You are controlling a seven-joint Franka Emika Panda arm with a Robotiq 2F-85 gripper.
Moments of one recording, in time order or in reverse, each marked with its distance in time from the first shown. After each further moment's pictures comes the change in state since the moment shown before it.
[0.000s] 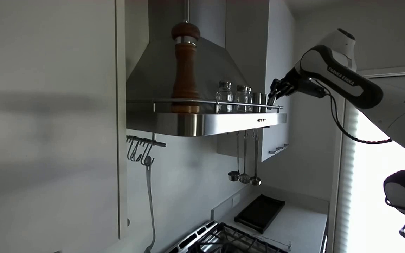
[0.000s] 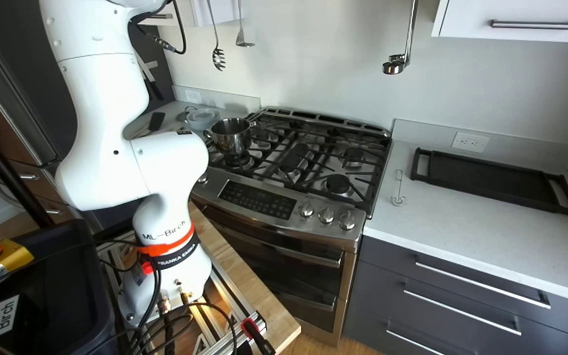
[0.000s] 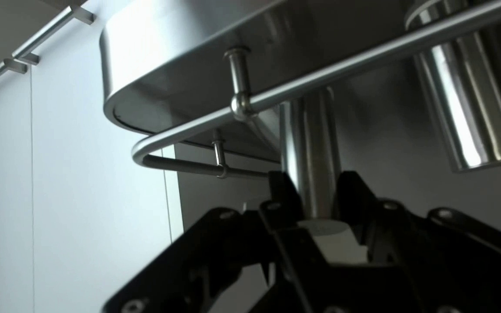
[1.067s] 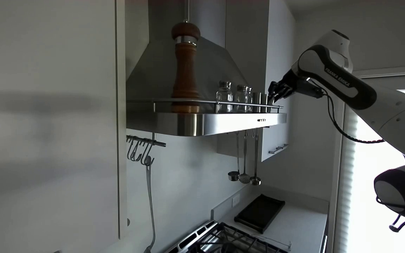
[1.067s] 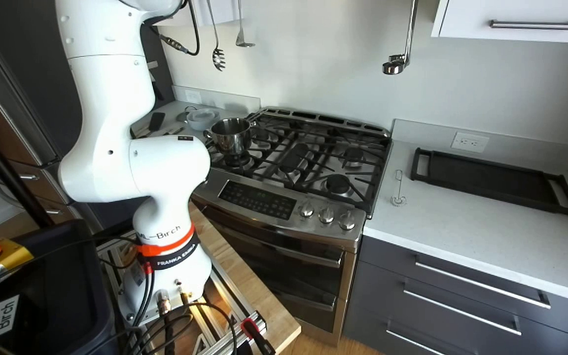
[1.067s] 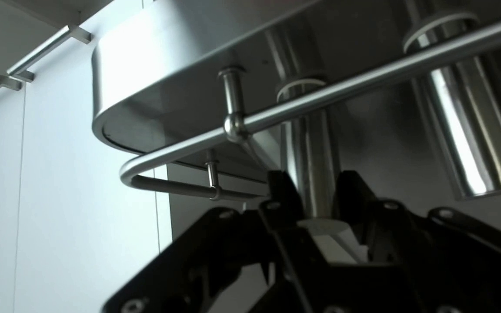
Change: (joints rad) arm -0.277 -0.007 0.261 0.118 0.009 -0.100 0.000
